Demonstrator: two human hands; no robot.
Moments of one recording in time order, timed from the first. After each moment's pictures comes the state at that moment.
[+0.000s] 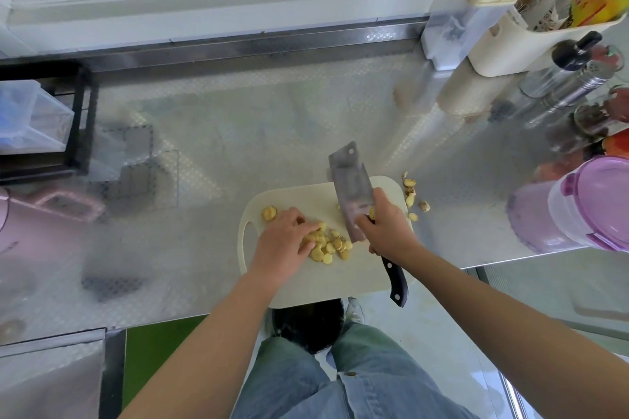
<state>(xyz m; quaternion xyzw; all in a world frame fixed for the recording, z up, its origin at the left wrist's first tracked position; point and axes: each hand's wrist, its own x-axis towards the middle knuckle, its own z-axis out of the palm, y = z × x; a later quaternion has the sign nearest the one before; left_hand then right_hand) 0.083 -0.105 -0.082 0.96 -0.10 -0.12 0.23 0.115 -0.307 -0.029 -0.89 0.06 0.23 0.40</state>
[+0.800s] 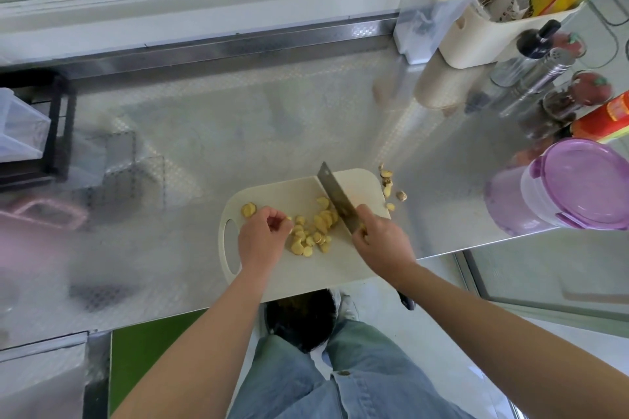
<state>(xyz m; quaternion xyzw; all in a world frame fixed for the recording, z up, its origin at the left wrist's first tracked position) 0.081 -0.131 -0.076 0.88 0.21 -0.09 0.42 0.074 -0.338 -0.049 -0.96 -0.03 0.15 0.22</state>
